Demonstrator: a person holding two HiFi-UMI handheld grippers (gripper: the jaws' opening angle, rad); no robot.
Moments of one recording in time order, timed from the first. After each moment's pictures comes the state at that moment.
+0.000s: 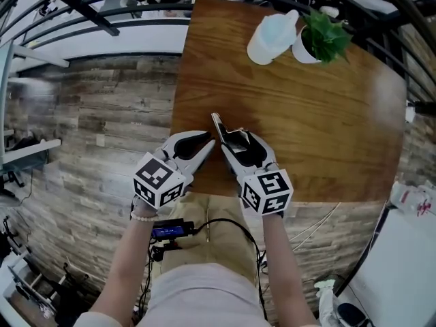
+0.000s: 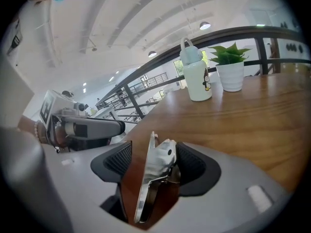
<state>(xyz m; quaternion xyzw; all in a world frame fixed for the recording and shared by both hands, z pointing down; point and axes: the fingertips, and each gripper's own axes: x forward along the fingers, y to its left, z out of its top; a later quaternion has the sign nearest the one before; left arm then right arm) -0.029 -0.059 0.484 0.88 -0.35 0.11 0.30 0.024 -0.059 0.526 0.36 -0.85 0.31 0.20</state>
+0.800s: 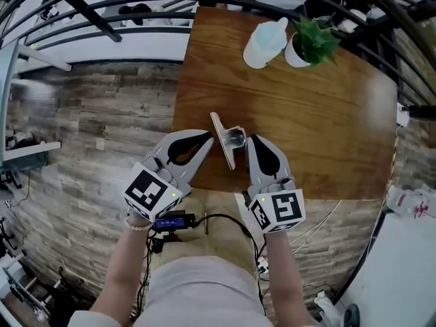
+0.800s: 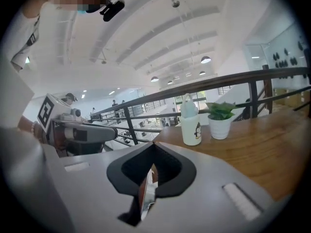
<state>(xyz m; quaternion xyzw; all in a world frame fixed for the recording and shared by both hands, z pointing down) -0.027 -0.058 0.380 0.90 -0.38 0.08 0.18 0.054 -0.068 0.410 0.43 -0.88 0.18 0.11</state>
